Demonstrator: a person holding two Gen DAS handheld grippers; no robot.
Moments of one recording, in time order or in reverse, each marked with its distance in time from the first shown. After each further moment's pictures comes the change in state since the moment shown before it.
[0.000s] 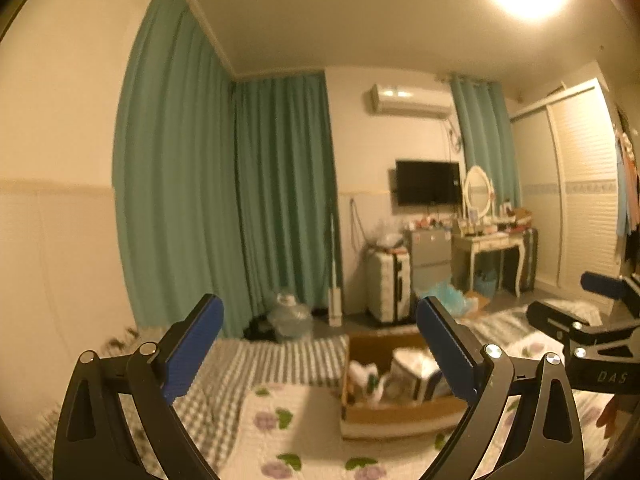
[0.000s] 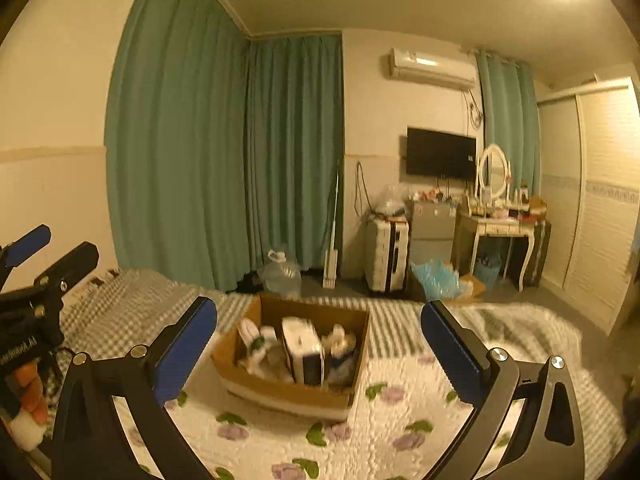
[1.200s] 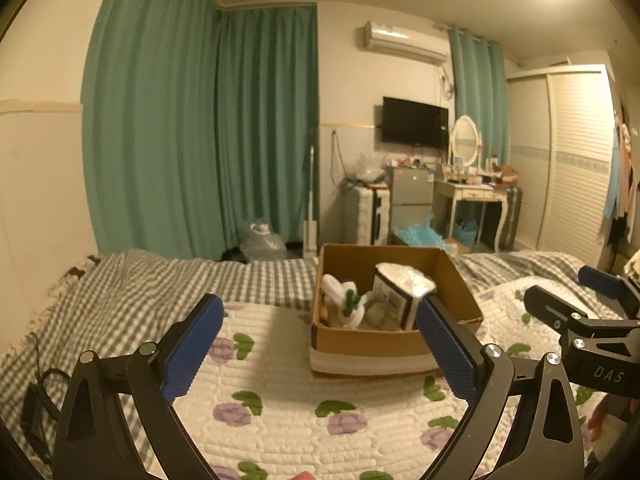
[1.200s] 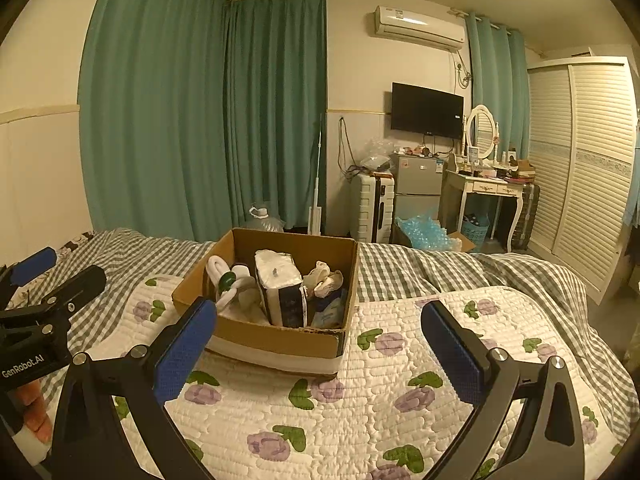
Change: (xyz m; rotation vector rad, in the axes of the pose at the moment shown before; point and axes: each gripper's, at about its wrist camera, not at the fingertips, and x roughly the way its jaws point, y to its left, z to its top) left arm 0.051 -0.015 -0.095 -0.053 0.259 -0.095; right arm 0.049 -0.003 -0.057 0.009 0.131 -0.066
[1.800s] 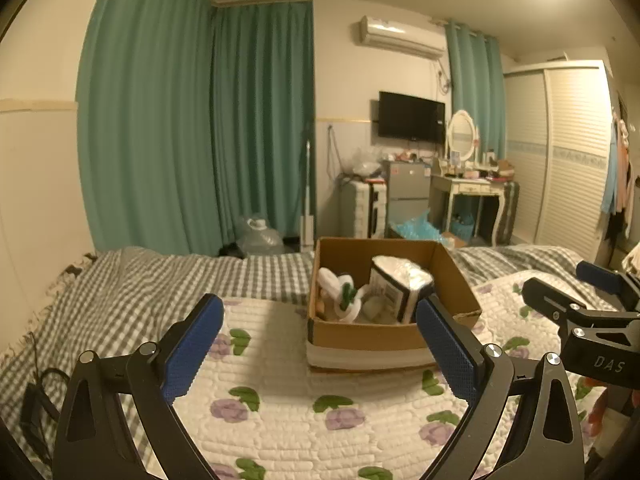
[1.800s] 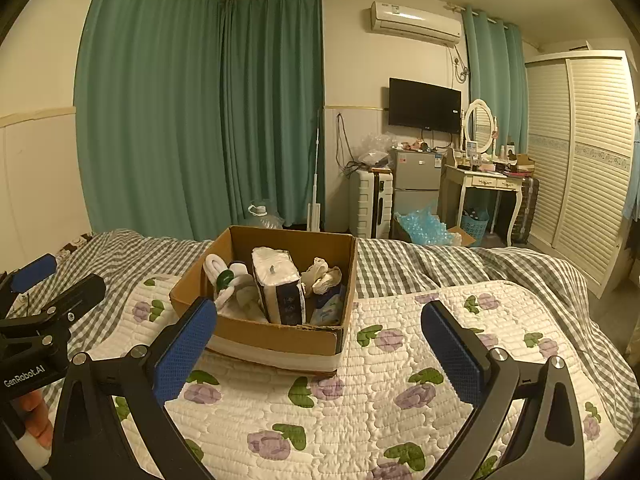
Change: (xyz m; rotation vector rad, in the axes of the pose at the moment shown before) left arm 0.004 0.003 -0.001 0.011 0.019 -0.012; right arm 0.002 -0.003 -0.001 0.018 0.015 0.000
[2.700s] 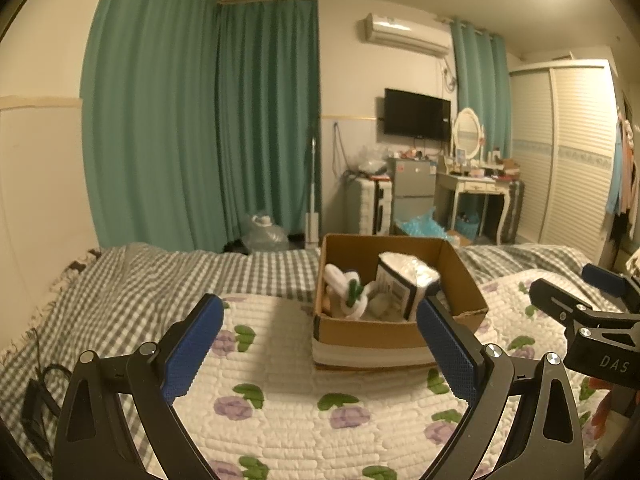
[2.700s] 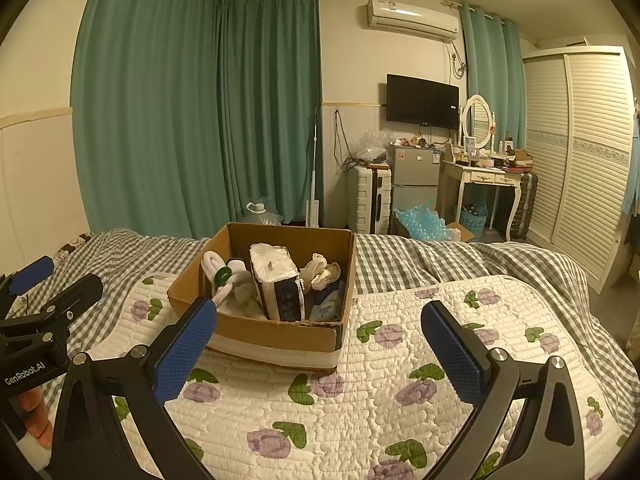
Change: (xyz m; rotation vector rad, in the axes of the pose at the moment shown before) left arm 0.002 0.001 -0.003 -0.005 0.008 0.019; right arm 0.004 0.006 -0.002 0.009 0.009 -0.010
